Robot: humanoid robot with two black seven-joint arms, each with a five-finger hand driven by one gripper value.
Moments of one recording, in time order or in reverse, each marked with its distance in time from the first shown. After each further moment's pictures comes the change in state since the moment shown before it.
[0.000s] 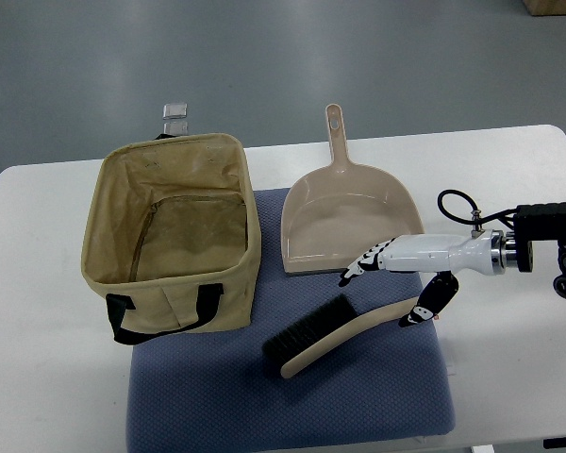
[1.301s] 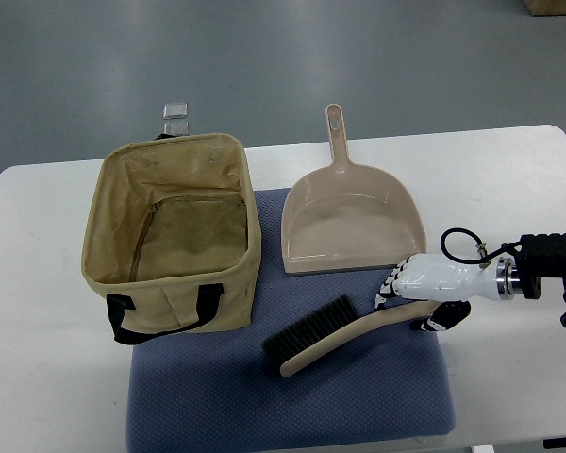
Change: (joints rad) left arm 0.000 0.000 0.000 0.000 0.000 0.000 0.000; right arm 0.015 -0.004 -0.170 -0.024 -0.188 -0.197 -0.093
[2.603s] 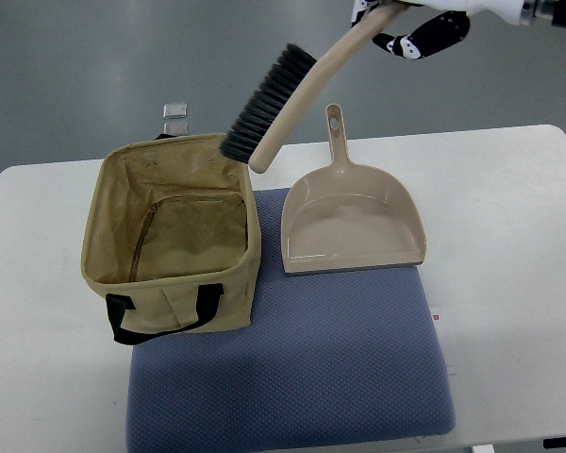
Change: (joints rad) left arm 0.000 0.000 0.000 0.000 0.000 0.000 0.000; right arm 0.653 0.048 0.115 -0.149 0.274 0.096 -0.020
